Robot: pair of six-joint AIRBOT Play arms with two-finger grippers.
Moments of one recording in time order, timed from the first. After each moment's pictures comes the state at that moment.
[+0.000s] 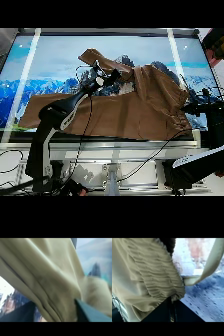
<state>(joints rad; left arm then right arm) -0.50 -2.20 1.79 0.67 -0.21 -1.83 -0.81 -1.96 1.35 -0.92 1.53 0.85</state>
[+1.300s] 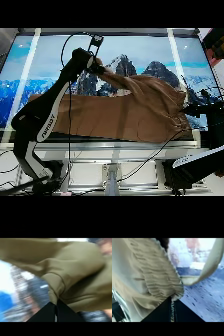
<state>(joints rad) -0.47 -1.84 1.91 1.91 -1.10 -1.68 -0.81 -1.94 1.36 -0.94 1.57 0.86</state>
